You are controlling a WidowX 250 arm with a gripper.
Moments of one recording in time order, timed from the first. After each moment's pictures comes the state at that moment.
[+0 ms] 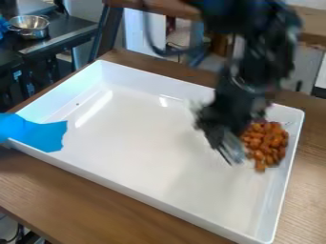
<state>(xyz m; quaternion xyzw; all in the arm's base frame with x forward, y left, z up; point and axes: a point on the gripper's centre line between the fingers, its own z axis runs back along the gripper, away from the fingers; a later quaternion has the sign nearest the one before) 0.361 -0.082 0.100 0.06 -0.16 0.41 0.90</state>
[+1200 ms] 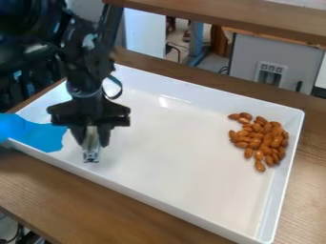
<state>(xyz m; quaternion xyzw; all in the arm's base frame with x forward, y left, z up) 0.290 0.076 0.073 0.06 -0.17 0.28 0.94</state>
